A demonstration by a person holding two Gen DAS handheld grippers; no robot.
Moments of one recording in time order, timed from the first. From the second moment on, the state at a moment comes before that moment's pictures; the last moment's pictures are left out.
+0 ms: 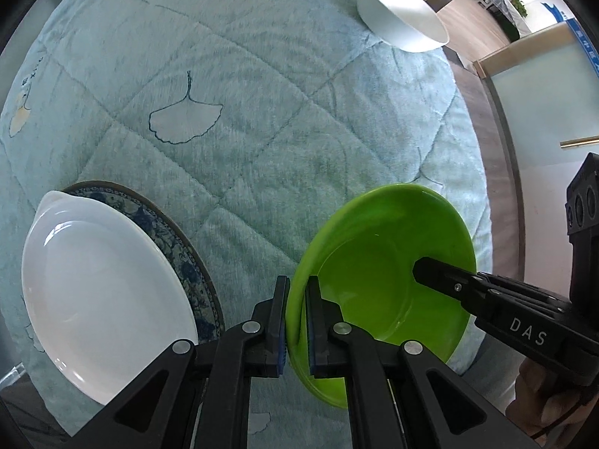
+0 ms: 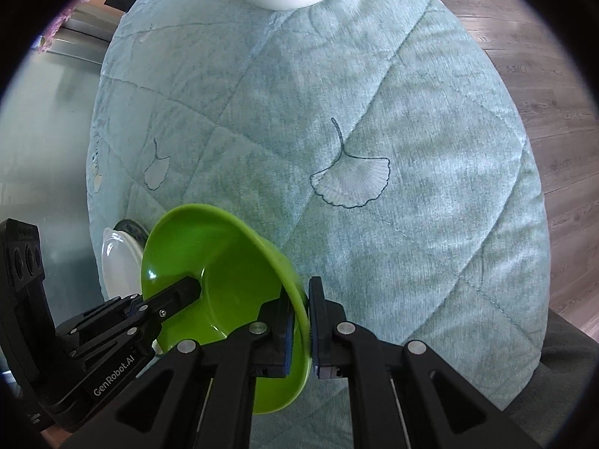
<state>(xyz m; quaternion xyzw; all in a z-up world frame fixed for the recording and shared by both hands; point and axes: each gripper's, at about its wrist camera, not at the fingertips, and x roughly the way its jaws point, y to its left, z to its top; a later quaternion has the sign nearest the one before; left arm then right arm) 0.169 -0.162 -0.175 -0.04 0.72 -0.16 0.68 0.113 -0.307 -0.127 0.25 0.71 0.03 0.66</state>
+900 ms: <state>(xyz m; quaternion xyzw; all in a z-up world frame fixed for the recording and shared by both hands) 0.097 -0.072 0.014 0.01 0.52 -0.10 0.85 0.055 -0.297 -0.002 0.16 0.60 -0.02 0.78</state>
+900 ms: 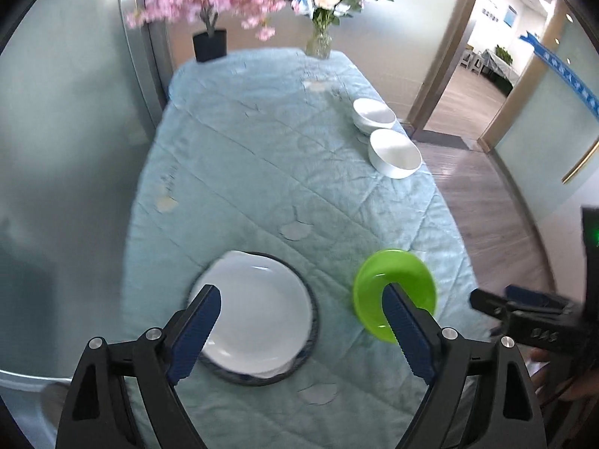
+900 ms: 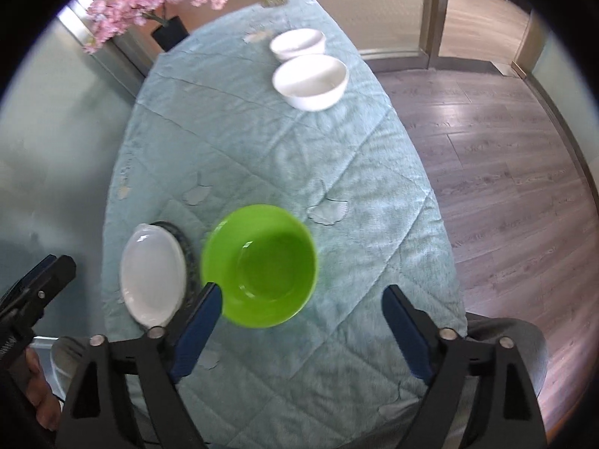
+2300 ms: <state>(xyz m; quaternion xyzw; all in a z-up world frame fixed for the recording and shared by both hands) 0.154 -0.074 0.061 0.00 0.48 -0.10 0.87 0.088 -0.324 0.061 0.08 0.52 -0.01 0.85</state>
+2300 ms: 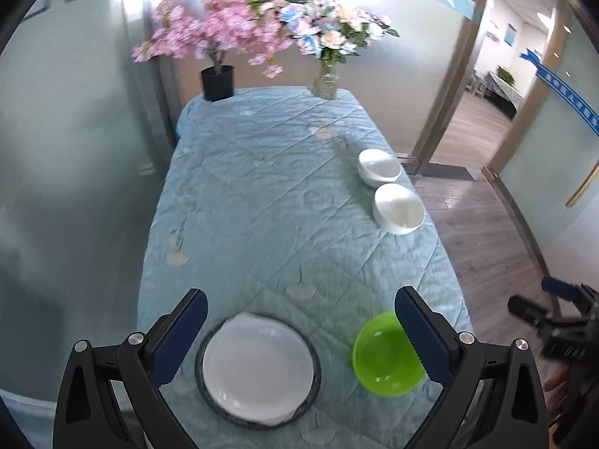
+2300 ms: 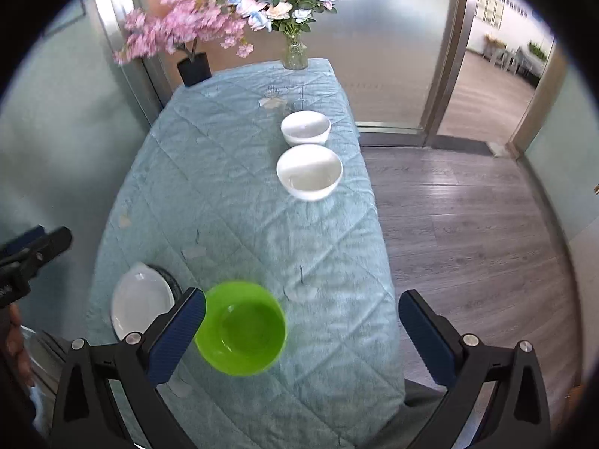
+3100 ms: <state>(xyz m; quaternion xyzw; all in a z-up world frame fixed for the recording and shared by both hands) 0.440 -0.224 -0.004 -0.01 0.60 -0.22 0.77 0.317 -0.441 0.026 0.18 0.55 0.06 0.81</state>
